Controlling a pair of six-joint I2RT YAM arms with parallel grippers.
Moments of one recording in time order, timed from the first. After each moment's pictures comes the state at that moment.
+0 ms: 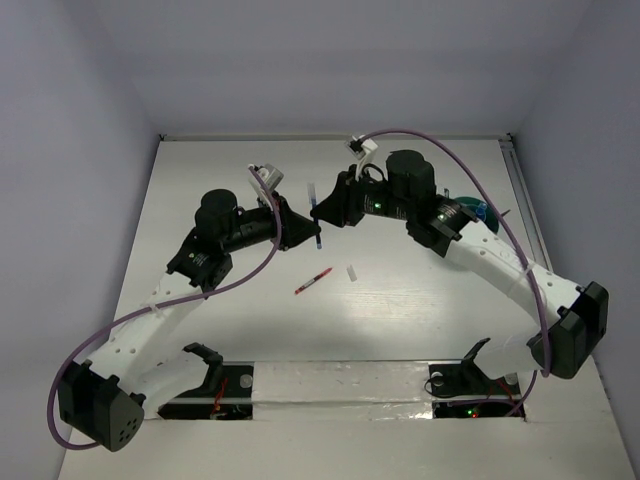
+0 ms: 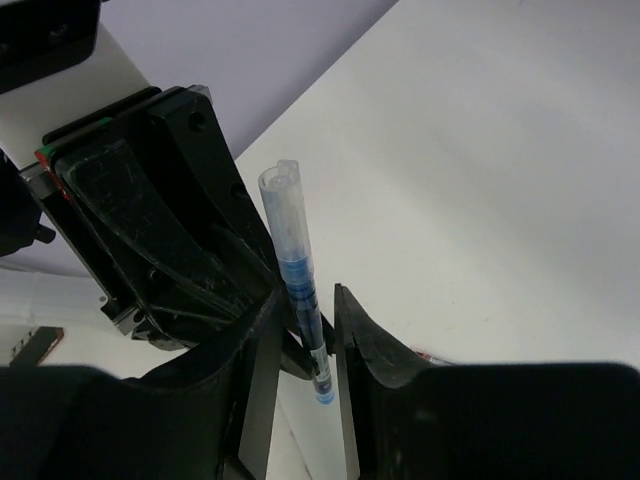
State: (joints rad) left arm -0.48 1.00 0.85 0.00 0.63 -0.44; right arm 0.73 1.39 1.33 -0.16 -0.44 0.42
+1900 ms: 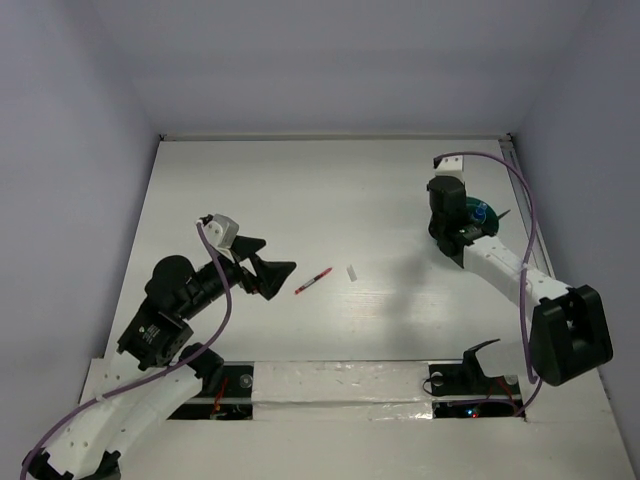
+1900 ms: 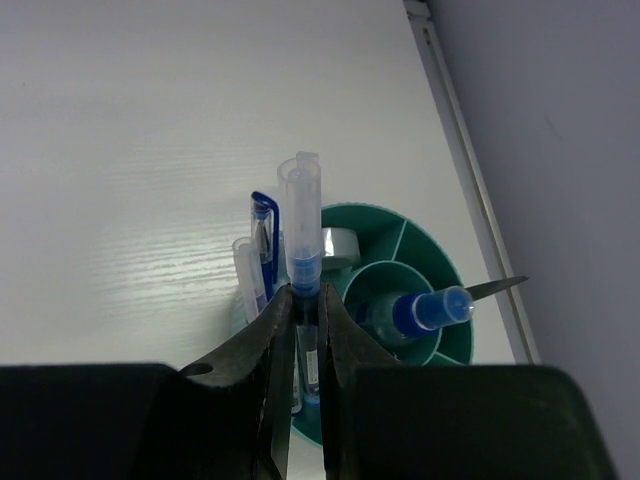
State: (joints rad) left arm -0.58 0.47 0.70 -0.28 0.24 -0.30; right arm 0.36 1.33 0.87 0.04 0.71 -0.09
